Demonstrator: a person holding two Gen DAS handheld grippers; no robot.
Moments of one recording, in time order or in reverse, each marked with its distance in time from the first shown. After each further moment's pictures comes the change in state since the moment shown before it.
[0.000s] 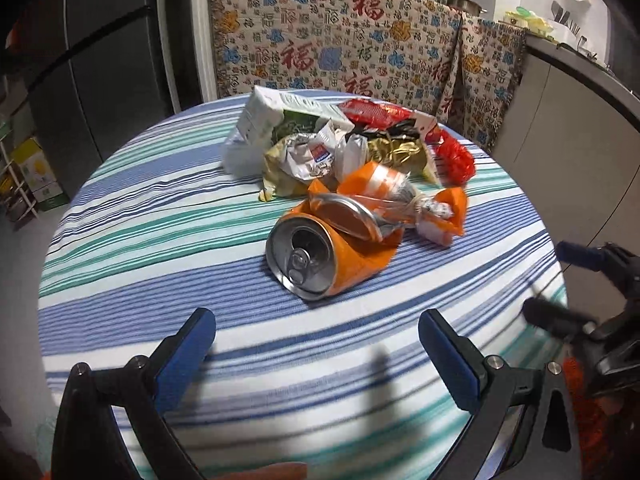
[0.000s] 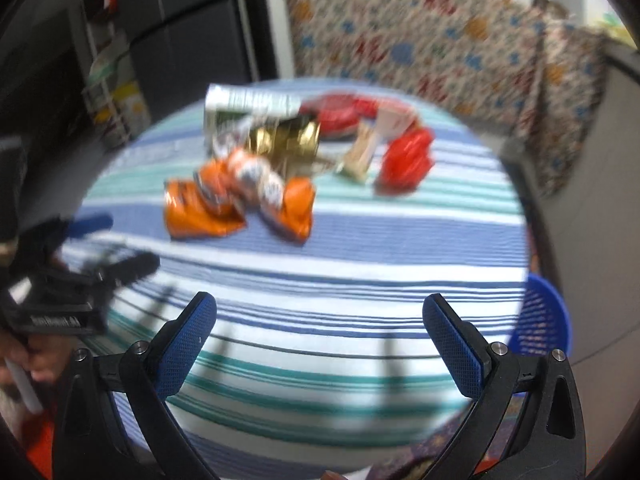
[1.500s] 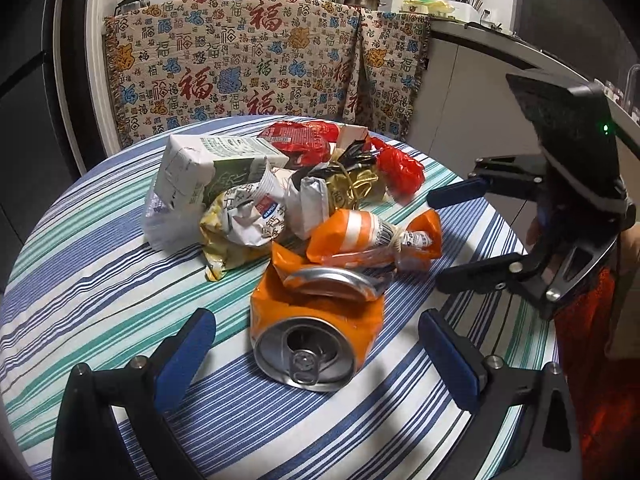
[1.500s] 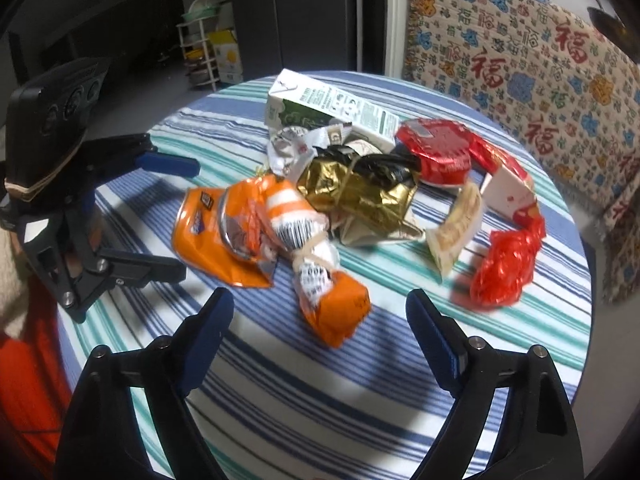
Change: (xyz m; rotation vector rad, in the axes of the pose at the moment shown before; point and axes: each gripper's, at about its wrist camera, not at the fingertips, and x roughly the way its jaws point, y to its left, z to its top) left arm 0.027 0.020 0.040 0.267 -0.057 -0.299; right arm 0.063 0.010 0.069 -0.330 0.032 0.226
